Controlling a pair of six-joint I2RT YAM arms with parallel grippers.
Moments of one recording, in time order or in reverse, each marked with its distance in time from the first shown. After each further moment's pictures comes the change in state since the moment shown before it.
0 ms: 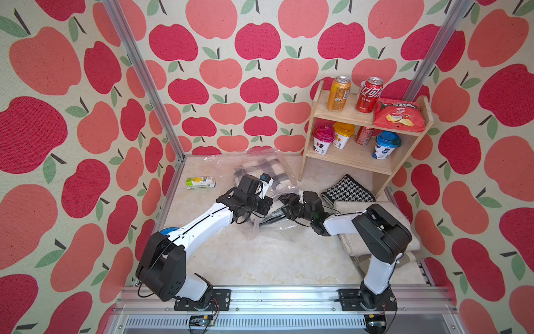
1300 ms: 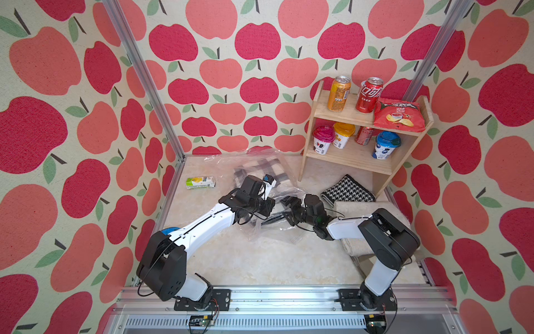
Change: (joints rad) left arm -0.031 0.006 0.005 0.001 -0.012 0.000; right arm 0.015 -0.071 -0.061 -0.054 0.038 -0.033
